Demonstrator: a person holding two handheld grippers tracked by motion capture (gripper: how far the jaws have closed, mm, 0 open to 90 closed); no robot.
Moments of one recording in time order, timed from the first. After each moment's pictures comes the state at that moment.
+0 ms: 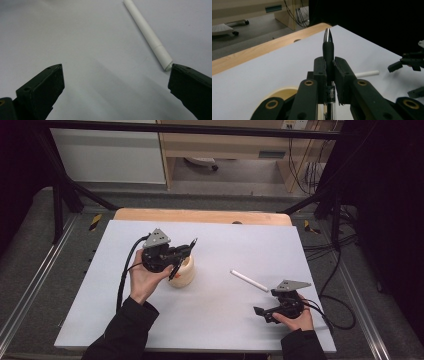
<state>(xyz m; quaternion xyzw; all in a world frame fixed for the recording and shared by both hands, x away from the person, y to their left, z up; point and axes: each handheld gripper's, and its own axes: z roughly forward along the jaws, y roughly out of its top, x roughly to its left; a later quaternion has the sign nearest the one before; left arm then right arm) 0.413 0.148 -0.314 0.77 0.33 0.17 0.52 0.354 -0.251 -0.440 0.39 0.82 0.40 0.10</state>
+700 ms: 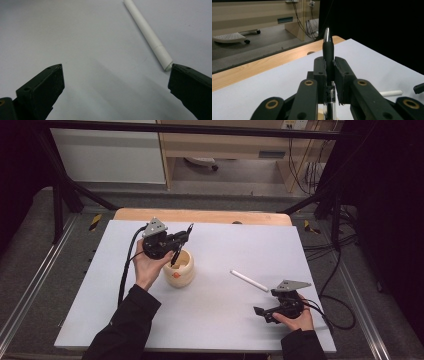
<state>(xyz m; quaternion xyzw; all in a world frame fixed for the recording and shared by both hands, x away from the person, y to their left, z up) 0.454 0.153 -0.328 0.73 0.35 0.20 0.55 0.354 -0.251 -0.440 0.40 0.82 0.40 0.10</state>
